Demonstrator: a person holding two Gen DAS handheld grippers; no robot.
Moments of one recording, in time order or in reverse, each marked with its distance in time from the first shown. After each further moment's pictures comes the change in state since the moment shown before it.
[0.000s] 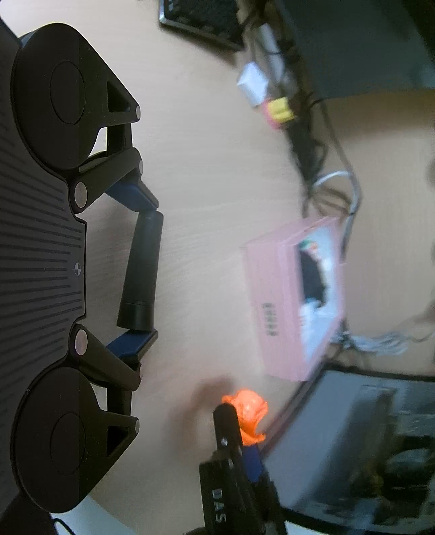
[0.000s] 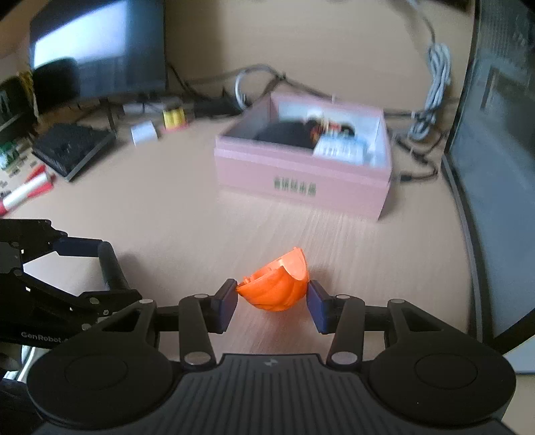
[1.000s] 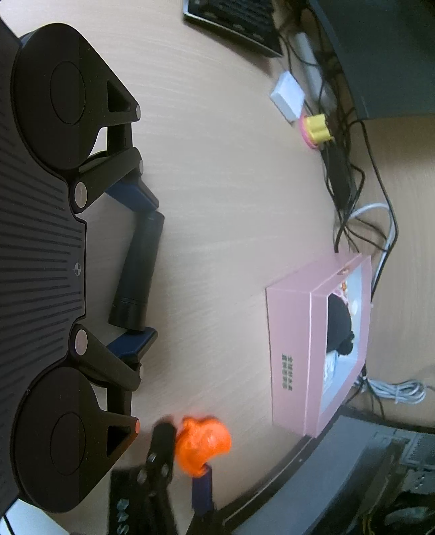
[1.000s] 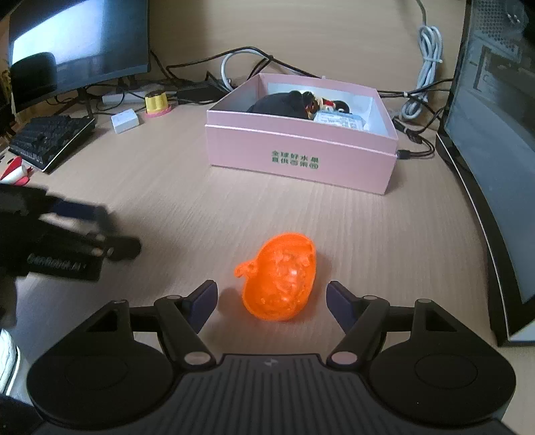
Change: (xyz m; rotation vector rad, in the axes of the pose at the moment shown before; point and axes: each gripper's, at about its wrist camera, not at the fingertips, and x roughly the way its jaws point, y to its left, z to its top) left arm 0.048 0.023 -0.003 -0.087 0.097 0.044; right arm 0.047 0.023 -0.025 0.045 0.047 -0.078
